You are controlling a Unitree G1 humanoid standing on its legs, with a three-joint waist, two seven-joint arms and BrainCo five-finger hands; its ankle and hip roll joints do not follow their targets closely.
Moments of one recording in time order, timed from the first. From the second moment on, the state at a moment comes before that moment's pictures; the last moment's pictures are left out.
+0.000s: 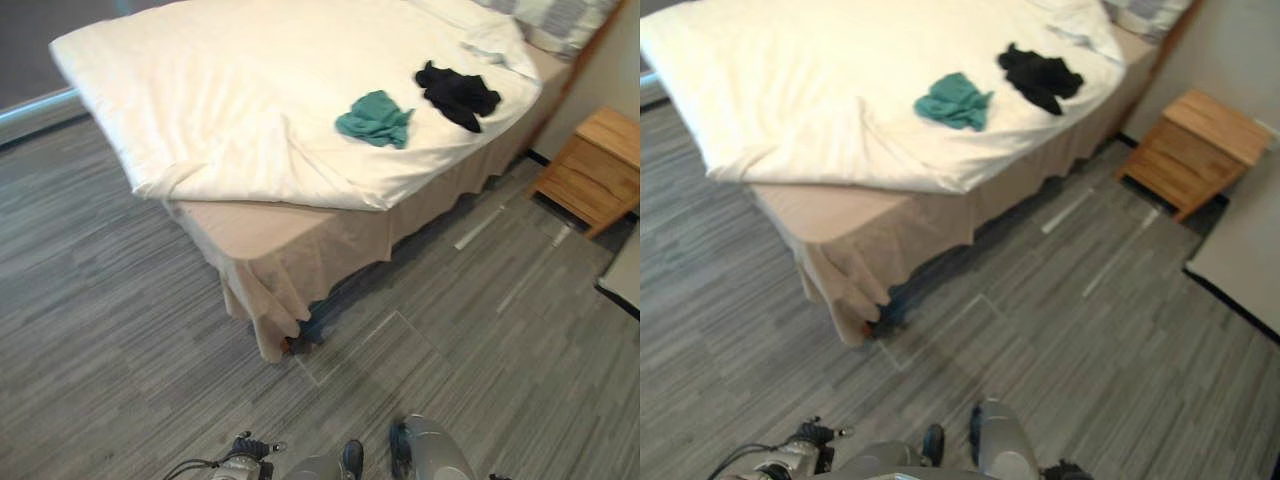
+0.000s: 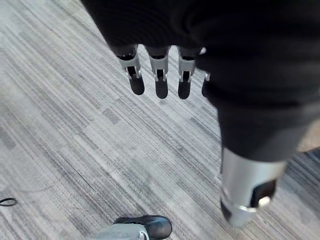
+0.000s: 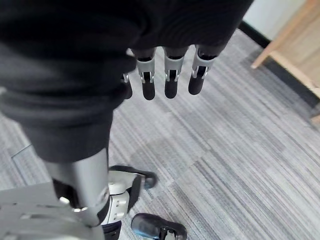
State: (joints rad) left arm -0.13 0.21 -0.33 1.31 -0.26 0.06 0.16; right arm 0.00 -0.21 0.32 1.24 0.29 0.08 -0.17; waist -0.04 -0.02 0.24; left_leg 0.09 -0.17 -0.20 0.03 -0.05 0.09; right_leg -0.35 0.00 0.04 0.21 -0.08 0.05
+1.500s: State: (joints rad) left arm -1.09 0.93 -0.52 0.94 -0.06 0.05 0.80; right arm -0.11 -0.46 0.33 1.08 0.24 0.08 -0.06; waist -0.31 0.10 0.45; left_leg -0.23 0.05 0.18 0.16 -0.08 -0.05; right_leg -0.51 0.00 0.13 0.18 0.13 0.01
